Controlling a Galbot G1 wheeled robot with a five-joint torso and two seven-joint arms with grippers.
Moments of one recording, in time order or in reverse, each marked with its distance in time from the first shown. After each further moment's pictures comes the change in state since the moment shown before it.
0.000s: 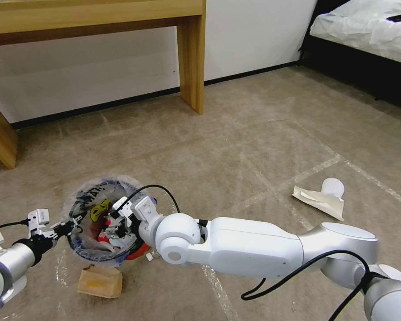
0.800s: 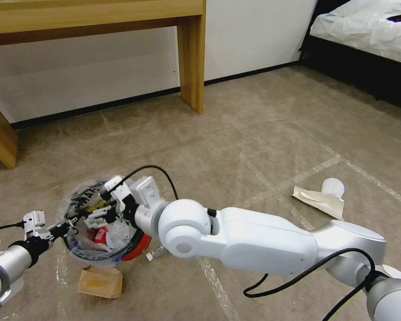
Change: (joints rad) left arm 0.010 -0.006 -0.017 0.010 0.016 0.000 0.003; right arm 0.008 -0.037 0.209 0.212 0.055 0.002 0.019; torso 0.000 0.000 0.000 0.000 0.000
